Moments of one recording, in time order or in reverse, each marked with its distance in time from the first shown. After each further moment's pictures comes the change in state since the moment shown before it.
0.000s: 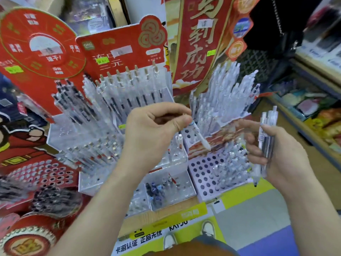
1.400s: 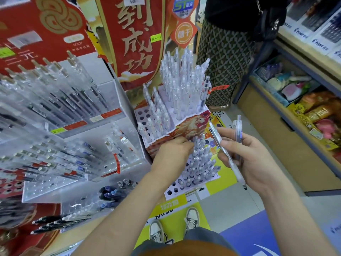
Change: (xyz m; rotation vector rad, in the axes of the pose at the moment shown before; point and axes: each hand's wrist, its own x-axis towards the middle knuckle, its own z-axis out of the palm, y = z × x) left_hand -0.003 -0.141 0.153 0.862 -0.396 0.229; right_hand 0.022 -0.001 -0.074 -0.136 -0.075 0.067
